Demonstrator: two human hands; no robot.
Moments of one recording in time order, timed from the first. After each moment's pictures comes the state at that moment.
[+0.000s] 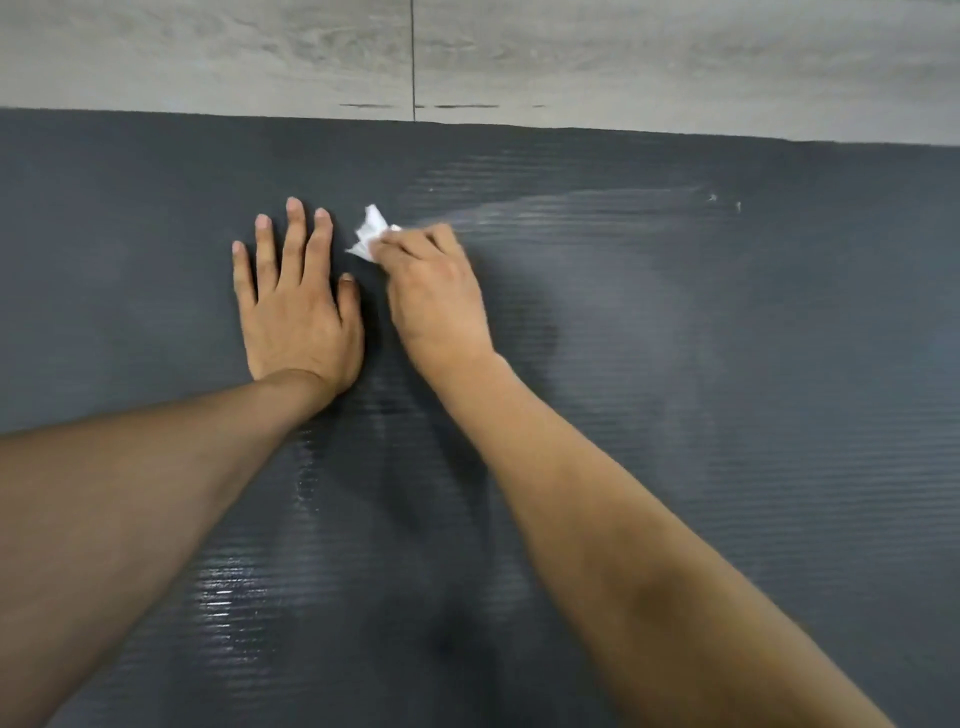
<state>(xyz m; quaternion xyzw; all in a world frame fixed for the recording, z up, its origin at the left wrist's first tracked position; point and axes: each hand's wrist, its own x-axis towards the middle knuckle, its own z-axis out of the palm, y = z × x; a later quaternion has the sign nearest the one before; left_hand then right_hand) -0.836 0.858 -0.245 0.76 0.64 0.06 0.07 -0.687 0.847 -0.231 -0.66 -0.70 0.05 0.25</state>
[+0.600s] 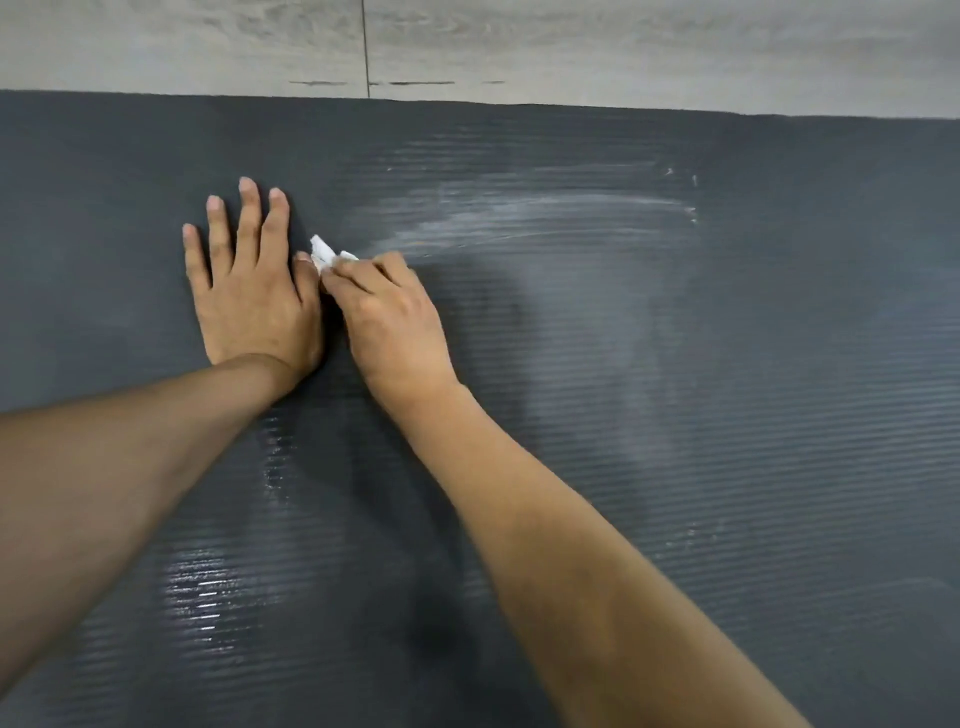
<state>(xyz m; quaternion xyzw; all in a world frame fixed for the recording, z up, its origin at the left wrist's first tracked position) -0.837 0.863 -0.250 0.76 0.64 0.08 0.06 -0.710 0.804 -0.209 -0.66 -0.71 0.10 0.25</state>
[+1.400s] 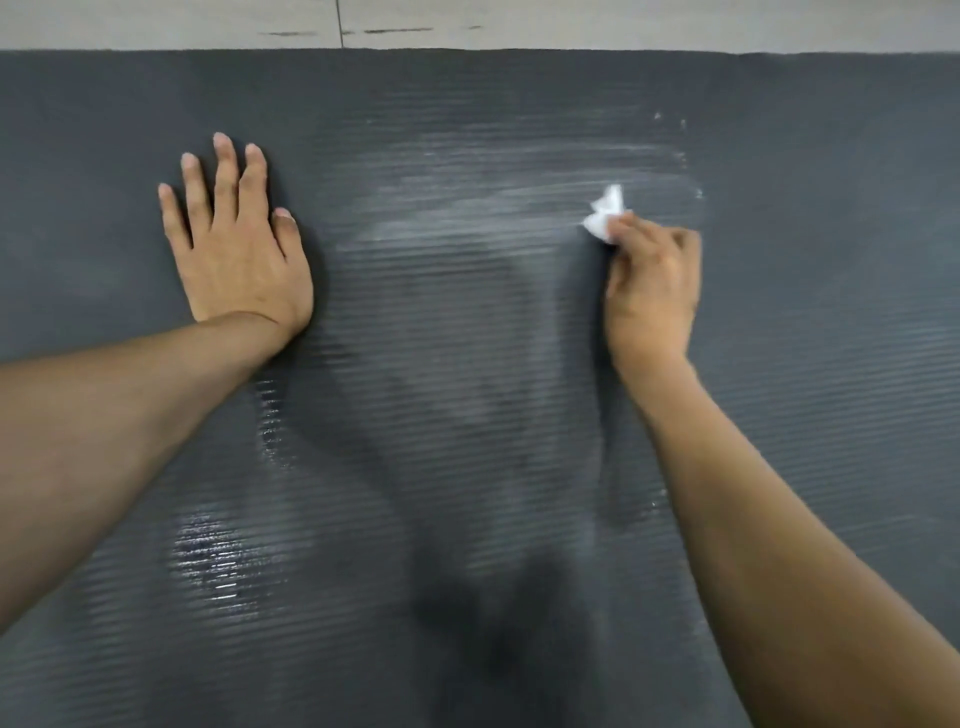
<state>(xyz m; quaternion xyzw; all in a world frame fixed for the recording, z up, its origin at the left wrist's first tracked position) -0.837 0.866 -0.247 0.76 0.64 0.07 0.06 -0.534 0.720 -0.213 -0.83 -0.51 -0.04 0.21</state>
